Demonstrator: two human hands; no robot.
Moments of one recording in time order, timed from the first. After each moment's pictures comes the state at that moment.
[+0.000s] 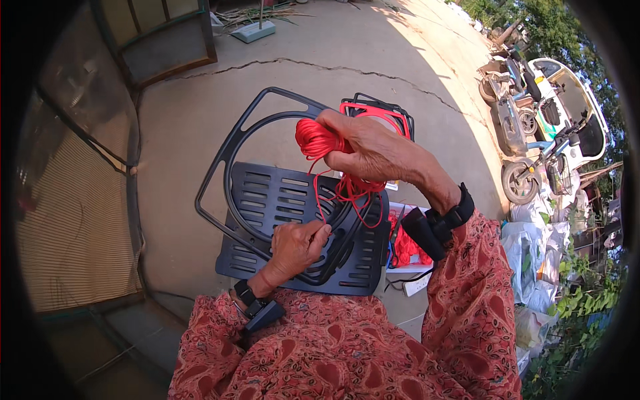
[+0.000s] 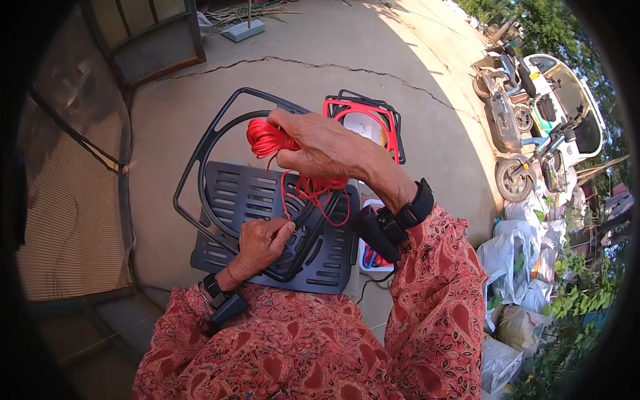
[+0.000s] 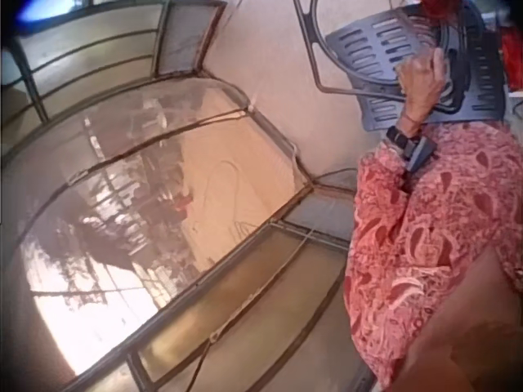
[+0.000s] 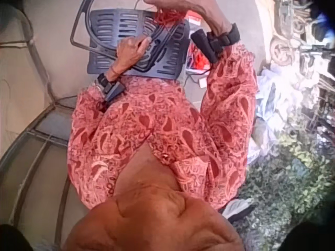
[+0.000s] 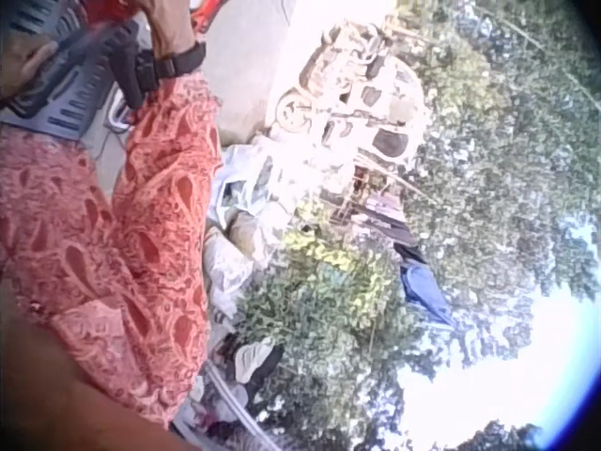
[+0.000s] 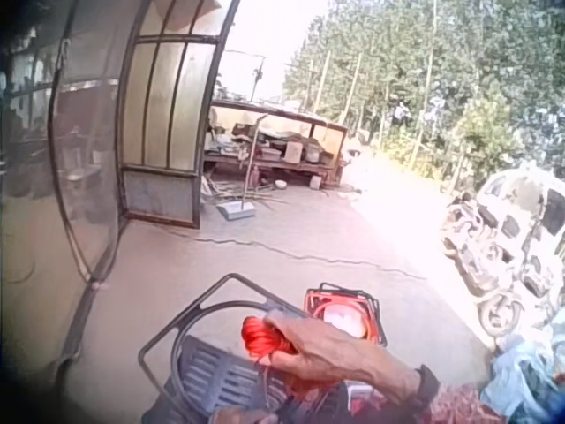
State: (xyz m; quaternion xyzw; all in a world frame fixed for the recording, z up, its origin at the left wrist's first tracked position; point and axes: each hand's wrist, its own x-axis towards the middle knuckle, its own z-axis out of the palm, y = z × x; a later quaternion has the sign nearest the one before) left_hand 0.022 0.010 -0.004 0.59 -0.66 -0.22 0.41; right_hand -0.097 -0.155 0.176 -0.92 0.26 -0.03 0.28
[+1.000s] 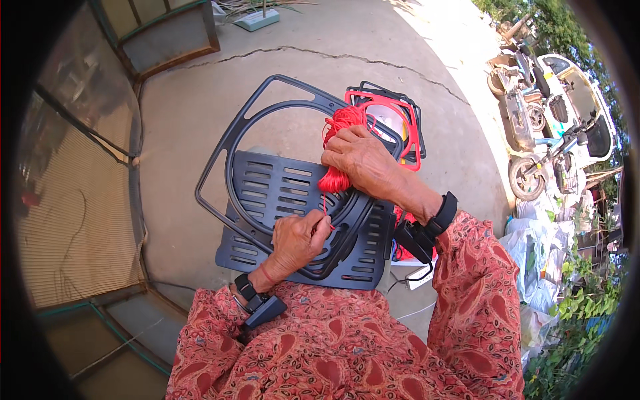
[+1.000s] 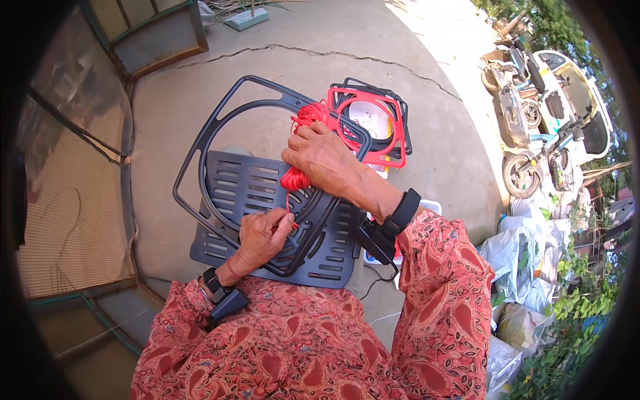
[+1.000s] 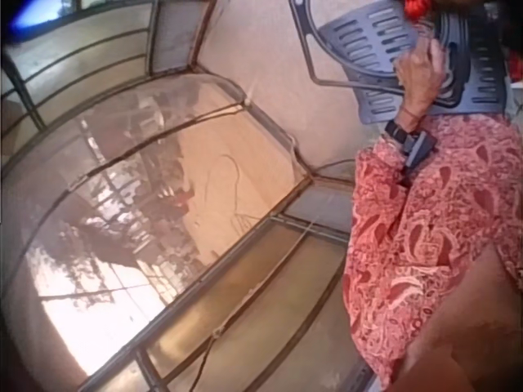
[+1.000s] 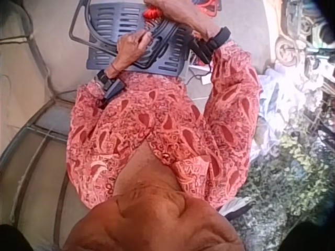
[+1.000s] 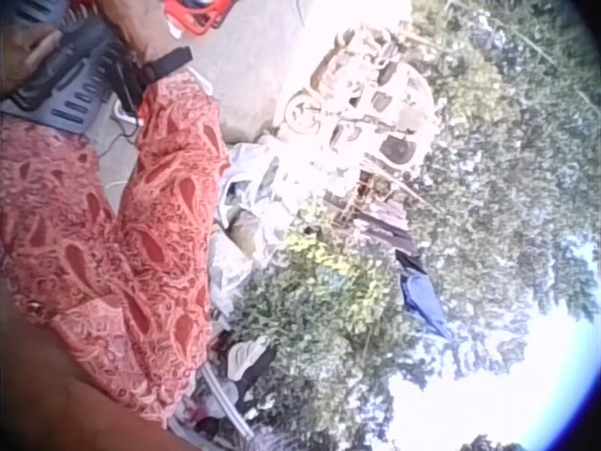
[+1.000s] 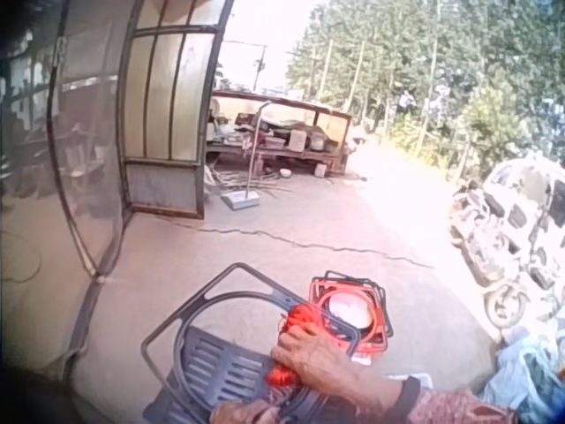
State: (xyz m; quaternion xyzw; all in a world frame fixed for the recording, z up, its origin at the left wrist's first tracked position) left_hand 0.017 0.013 -0.014 0.60 -0.65 -0.18 0.43; right_hand -0.116 -0.158 0.069 -0.99 0.11 -0.11 -0.04
